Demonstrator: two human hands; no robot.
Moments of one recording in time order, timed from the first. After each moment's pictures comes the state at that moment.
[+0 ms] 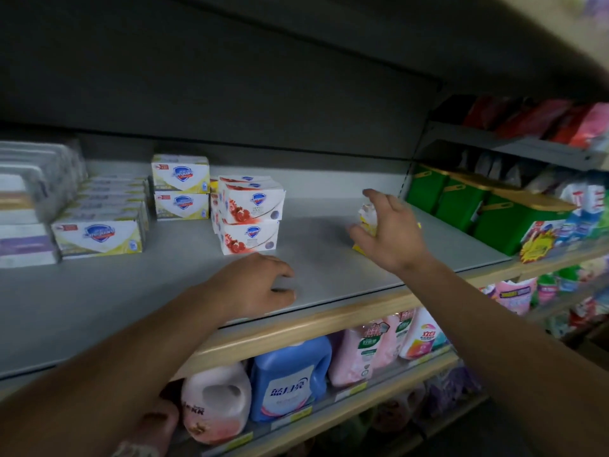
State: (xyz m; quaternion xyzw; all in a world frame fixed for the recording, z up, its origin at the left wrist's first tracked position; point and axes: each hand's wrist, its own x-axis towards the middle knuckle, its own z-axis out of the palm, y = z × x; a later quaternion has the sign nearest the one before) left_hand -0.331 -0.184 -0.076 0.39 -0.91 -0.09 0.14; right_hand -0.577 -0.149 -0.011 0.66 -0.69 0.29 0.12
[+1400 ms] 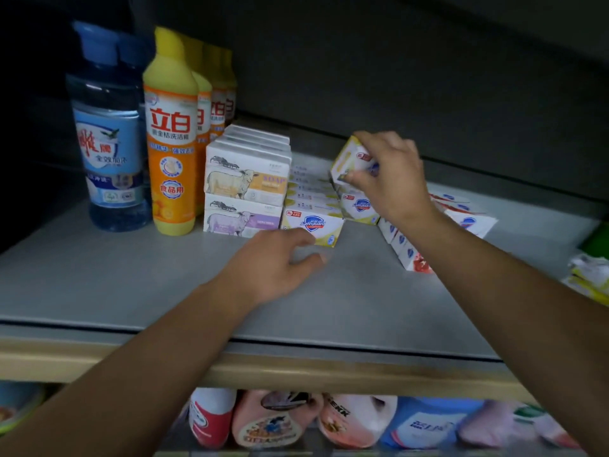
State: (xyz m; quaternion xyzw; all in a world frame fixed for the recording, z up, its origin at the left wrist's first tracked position) left_hand -0.097 -0.175 -0.083 0.54 -0.74 -0.17 0.36; right_hand -0.280 -0.265 0.016 0.79 -0.49 0.35 0.13
